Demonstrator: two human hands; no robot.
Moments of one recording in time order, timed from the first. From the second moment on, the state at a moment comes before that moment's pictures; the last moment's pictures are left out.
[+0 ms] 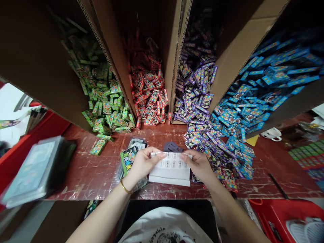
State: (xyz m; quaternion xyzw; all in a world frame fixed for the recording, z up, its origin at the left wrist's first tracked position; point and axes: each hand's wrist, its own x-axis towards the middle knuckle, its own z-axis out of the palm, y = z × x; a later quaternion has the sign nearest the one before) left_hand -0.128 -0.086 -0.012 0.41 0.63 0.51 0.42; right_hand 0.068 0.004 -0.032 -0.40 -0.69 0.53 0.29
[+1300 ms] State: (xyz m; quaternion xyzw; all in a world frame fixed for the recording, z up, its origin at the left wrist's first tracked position) left_hand -0.137 -0.083 -0.012 0.41 0.61 0.52 0.44; right_hand 0.079 0.006 -0.050 -0.40 -0.67 0.47 0.41
